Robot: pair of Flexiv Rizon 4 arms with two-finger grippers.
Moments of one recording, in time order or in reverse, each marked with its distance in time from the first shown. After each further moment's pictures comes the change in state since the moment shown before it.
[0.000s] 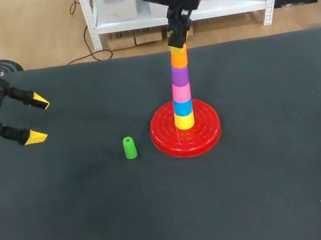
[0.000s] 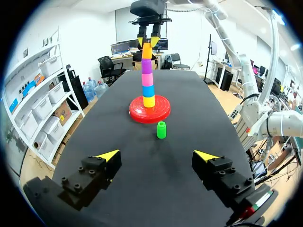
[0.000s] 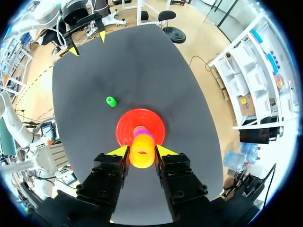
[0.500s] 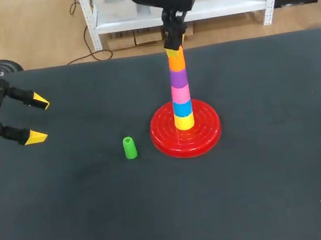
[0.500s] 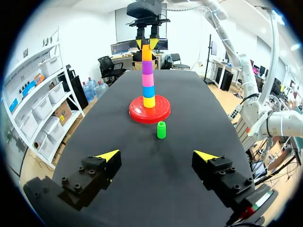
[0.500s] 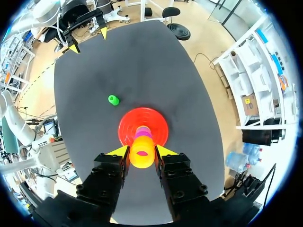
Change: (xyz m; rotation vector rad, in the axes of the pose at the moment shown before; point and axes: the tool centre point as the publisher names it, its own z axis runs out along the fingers) left arm 0.000 0.000 0.000 0.000 0.000 0.000; right arm -0.007 0.005 0.009 -0.041 0.043 -0.017
